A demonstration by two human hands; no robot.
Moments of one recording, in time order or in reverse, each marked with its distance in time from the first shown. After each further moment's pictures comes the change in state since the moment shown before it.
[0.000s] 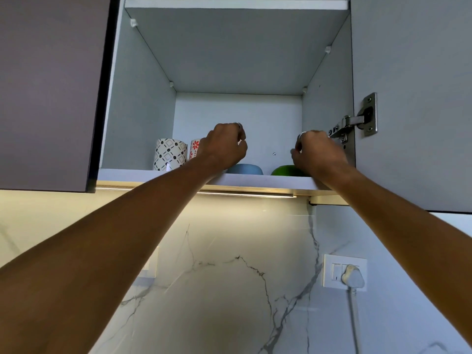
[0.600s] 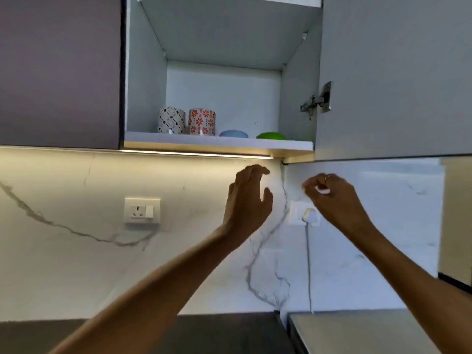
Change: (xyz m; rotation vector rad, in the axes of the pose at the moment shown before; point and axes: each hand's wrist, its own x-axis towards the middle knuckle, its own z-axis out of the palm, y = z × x) left_hand -0.205 0.050 -0.006 -0.425 0.045 0.108; right_hand -0.208 -0.005 -0.075 0.436 -0.073 0.194
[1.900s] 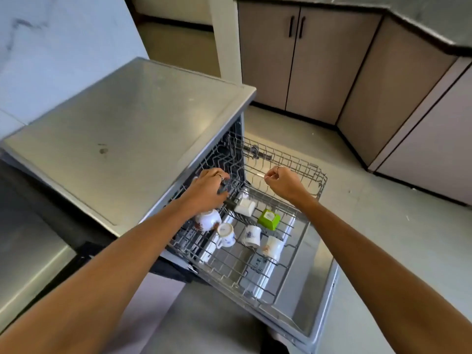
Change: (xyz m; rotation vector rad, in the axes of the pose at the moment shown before) left_hand -0.444 0.421 0.220 -0.349 -1.590 0.277; right_hand -0.559 0.272 -0.356 -0.280 -0.190 1.338
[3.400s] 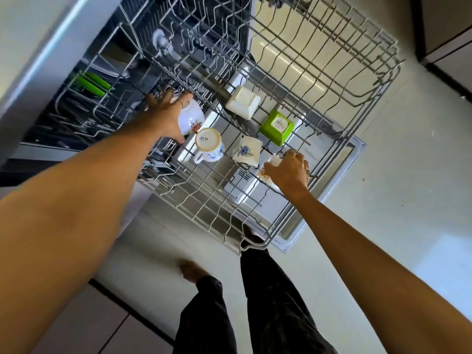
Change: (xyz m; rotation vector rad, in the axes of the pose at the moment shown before) left_hand 0.078 -0.143 0.201 0.114 -0.507 -0.447; right_hand 0.007 0.181 0.166 -0.330 -0.206 0.545
